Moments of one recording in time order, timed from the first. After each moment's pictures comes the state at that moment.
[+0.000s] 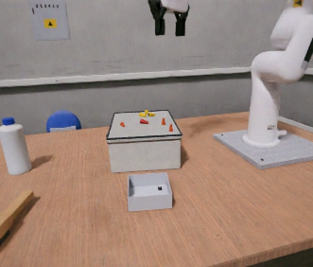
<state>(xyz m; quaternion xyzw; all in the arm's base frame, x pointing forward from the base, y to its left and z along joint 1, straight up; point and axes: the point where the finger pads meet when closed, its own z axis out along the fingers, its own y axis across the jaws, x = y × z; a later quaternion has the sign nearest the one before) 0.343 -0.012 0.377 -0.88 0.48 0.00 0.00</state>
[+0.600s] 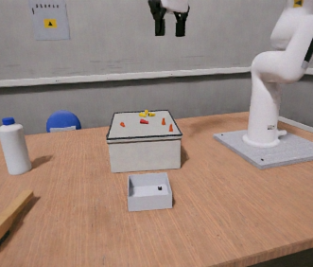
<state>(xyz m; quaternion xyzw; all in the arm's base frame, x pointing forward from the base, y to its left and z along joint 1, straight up) 0.343 -0.012 0.376 -0.88 0.48 0.00 0.00</state>
